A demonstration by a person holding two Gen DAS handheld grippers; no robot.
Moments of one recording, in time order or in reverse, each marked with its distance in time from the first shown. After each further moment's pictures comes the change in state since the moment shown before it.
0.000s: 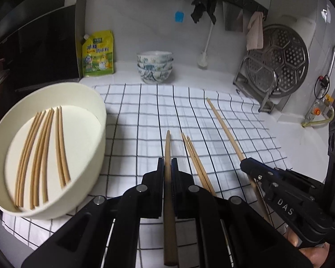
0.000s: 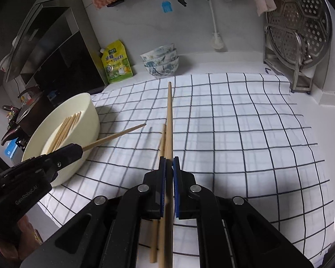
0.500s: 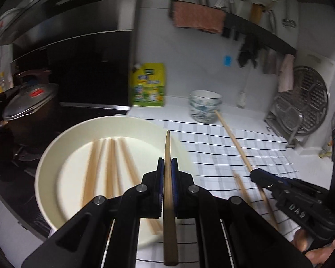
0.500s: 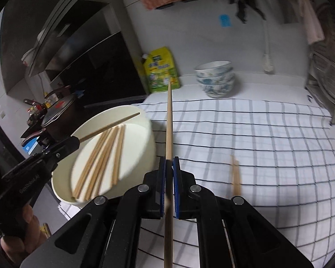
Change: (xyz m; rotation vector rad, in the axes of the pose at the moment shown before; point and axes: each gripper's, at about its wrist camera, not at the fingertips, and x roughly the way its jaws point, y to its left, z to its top) left arm -0.059 0.108 0.030 -0.084 -0.154 0.161; right arm 0.017 0.103 0.046 -0.092 -0.019 0.153
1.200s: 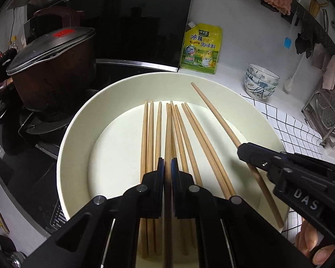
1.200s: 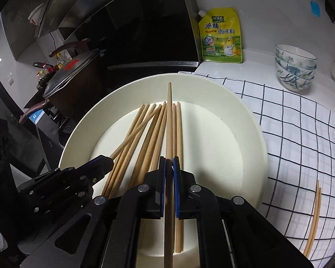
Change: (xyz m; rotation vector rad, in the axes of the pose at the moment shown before) left arm 0.069 0.110 -0.015 -0.105 0.216 0.091; right arm 0.134 0.112 0.029 -0.119 0.237 0.087
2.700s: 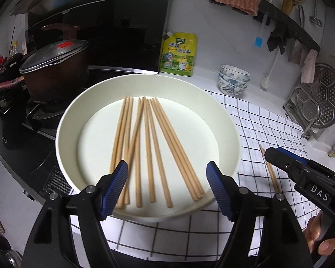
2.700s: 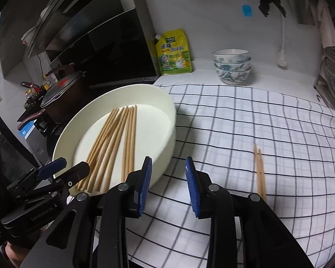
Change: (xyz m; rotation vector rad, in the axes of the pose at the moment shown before) left arm -0.063 -0.055 -0.047 0.023 -0.057 -0.044; right arm -0.110 -0.056 -0.077 0.095 -0.145 -0.128
